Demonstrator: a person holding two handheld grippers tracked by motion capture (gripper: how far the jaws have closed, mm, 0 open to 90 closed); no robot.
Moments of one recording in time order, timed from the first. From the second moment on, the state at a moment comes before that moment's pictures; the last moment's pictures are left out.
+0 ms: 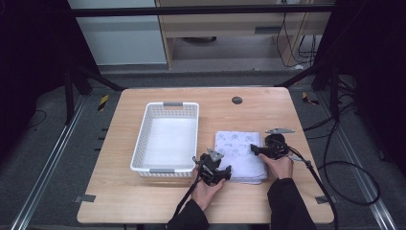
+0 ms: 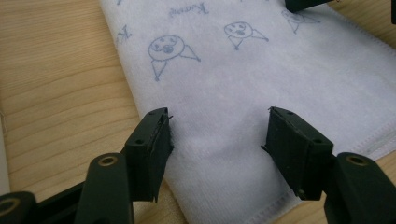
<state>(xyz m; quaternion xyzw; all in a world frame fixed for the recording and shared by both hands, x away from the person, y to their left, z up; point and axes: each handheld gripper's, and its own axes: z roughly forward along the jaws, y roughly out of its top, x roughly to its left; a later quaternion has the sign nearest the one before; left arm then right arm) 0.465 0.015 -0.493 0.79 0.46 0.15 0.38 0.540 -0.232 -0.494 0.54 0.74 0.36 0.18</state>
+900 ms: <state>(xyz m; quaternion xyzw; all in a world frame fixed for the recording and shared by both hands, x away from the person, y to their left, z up) 0.461 0.014 -0.499 0.76 0.49 0.14 0.40 0.535 -0.226 -0.496 0.56 0.72 0.39 0.12</state>
